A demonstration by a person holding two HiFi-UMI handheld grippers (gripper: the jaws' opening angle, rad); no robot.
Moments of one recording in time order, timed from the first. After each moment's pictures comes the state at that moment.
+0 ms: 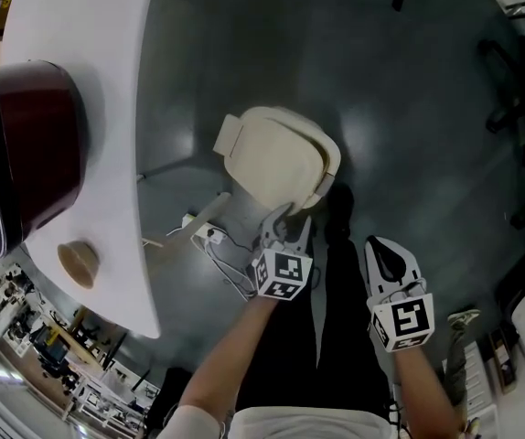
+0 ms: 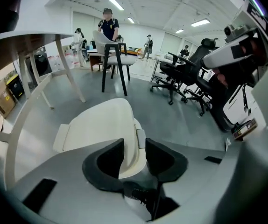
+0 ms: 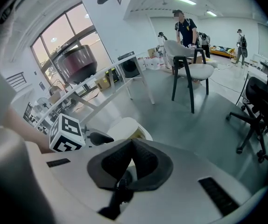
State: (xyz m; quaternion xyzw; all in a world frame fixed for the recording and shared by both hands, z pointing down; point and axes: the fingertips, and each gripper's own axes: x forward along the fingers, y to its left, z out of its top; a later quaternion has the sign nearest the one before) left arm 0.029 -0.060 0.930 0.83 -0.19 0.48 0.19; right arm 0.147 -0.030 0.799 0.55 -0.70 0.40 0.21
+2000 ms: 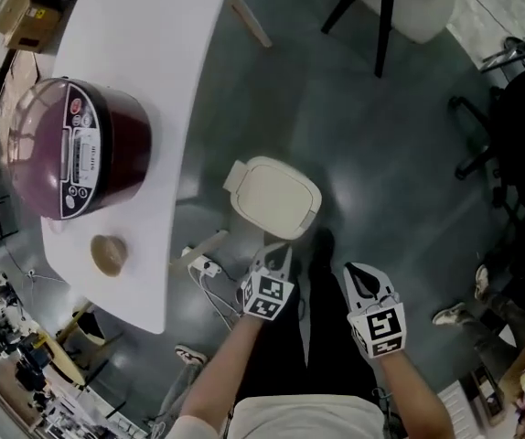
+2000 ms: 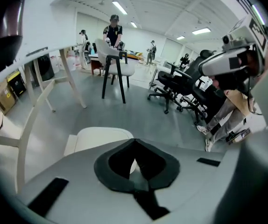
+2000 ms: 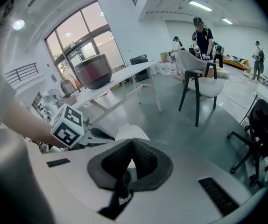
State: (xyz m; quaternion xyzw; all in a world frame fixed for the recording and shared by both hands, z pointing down) left arm 0.035 -0.059 0.839 0.84 -0.20 0.45 0.22; right arm 0.154 -0.030 0.712 0.51 -0.74 0.36 0.24
